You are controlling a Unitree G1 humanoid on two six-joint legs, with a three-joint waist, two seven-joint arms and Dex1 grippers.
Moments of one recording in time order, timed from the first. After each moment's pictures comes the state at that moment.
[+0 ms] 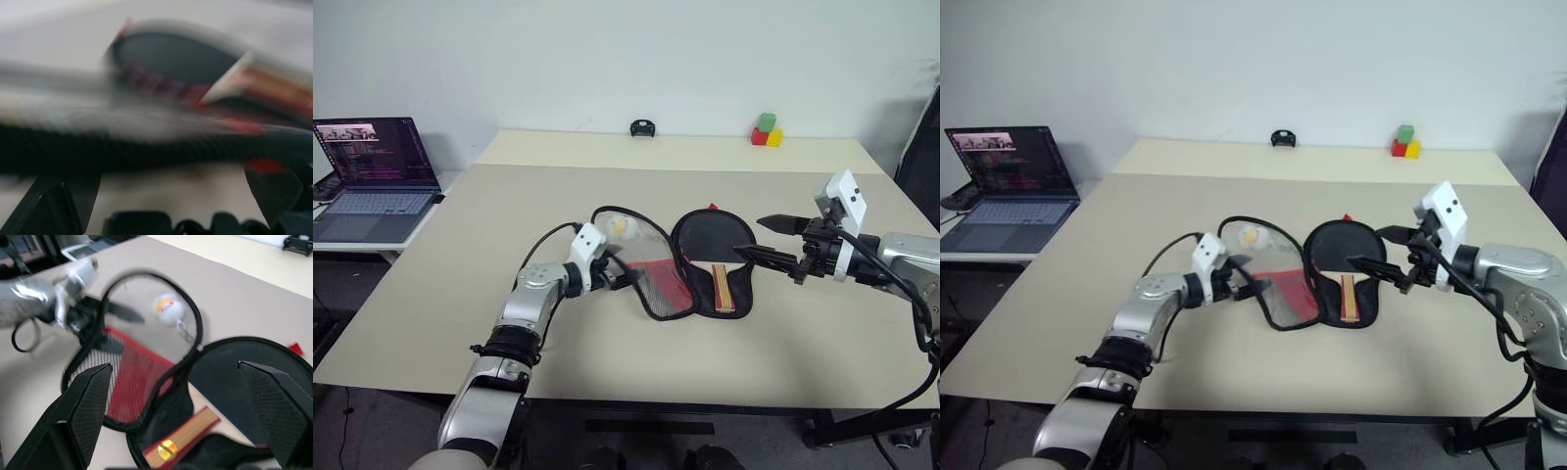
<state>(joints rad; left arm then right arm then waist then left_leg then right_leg) -0.74 0.31 -0.07 0.40 -0.22 0.26 -0.95 -0.52 -0.81 -0.25 -0.40 0.70 1.05 0.74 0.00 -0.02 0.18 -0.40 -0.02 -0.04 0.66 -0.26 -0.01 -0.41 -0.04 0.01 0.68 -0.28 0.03</state>
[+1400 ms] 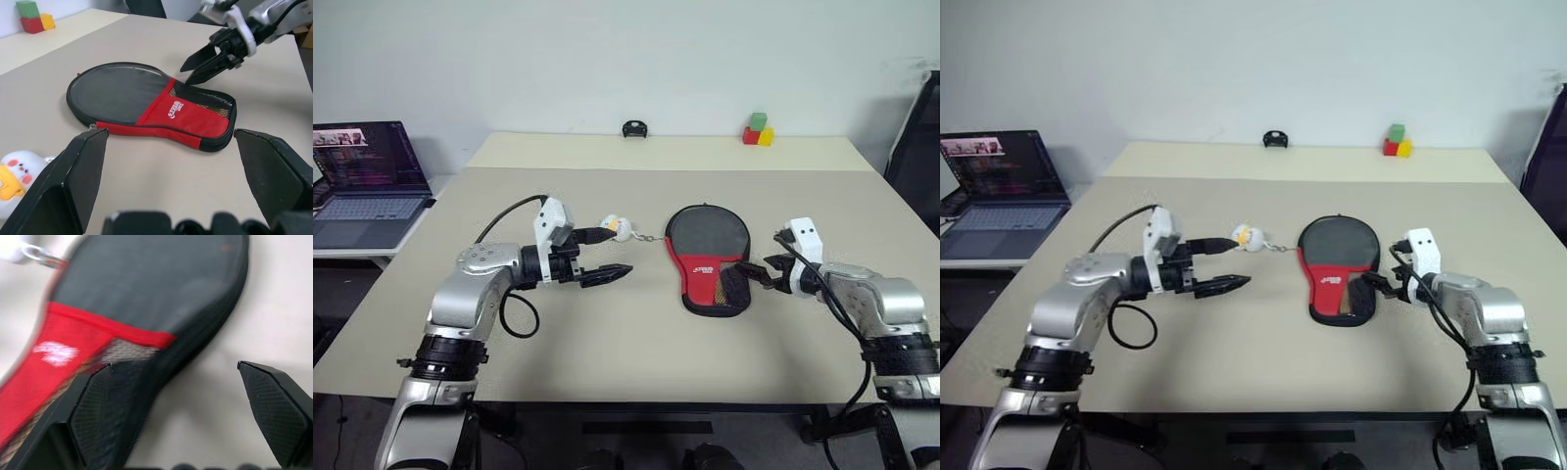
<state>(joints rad) -0.60 0.60 0.01 0.07 -0.40 0.44 -1.13 -0.62 -0.57 -0.05 0.21 0.44 0.92 0.48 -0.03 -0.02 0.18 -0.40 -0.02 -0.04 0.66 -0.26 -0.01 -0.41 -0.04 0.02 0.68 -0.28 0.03</state>
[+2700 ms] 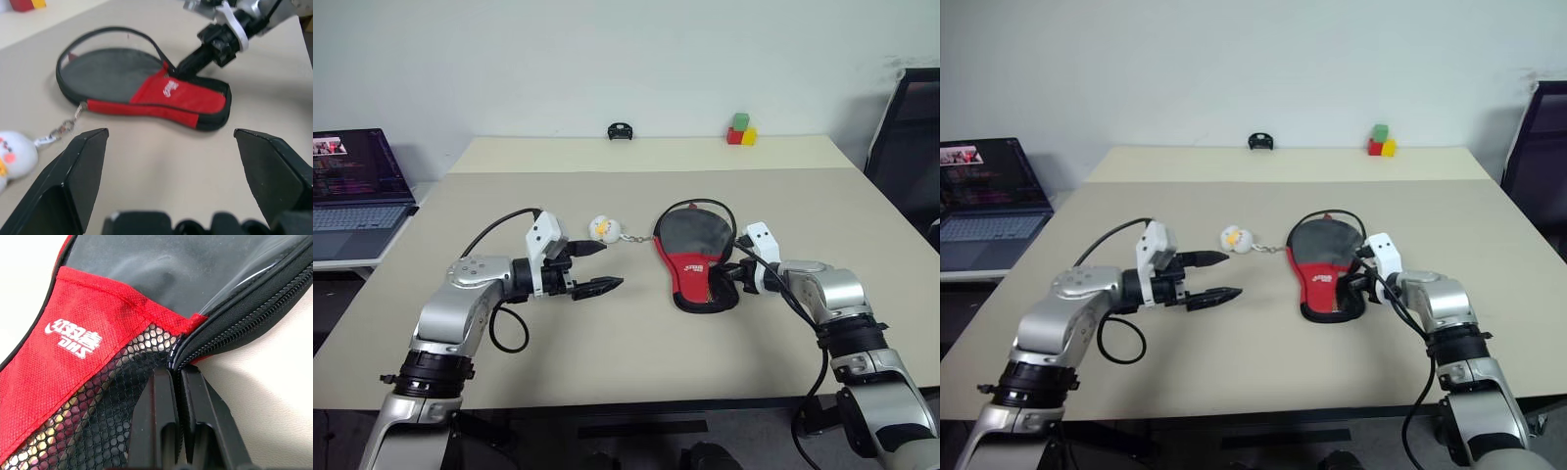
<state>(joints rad) -0.49 0.68 0.01 0.01 -0.40 0.45 -1.11 -0.72 -0.44 0.06 0.34 0.24 0.87 0.63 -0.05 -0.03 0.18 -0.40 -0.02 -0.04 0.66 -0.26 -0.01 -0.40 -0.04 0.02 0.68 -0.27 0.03</state>
